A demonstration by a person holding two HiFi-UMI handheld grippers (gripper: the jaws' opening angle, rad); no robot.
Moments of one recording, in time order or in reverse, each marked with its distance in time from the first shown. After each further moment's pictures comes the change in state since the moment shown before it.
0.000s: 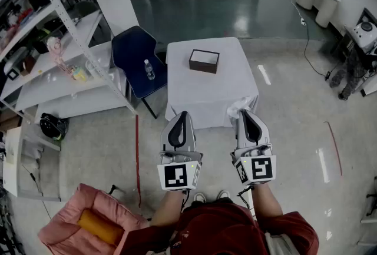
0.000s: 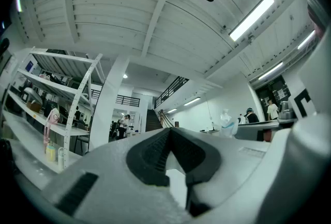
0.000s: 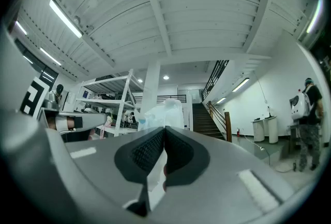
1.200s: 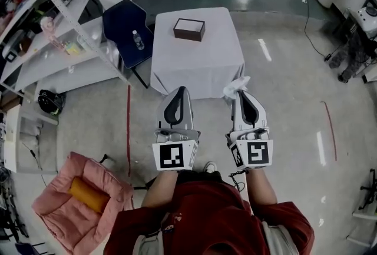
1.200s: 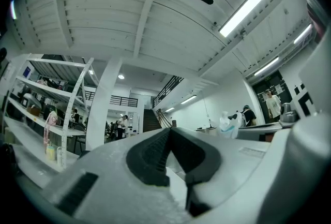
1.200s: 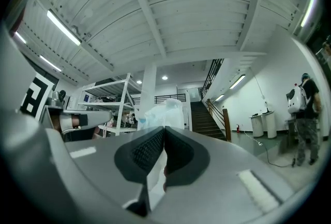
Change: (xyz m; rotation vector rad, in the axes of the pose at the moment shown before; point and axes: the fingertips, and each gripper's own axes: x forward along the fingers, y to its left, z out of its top) left arm -0.022 -0.147 -0.003 0.030 0.014 -0.004; right arm -0.109 -0.089 -0.005 0.038 0.015 0.018
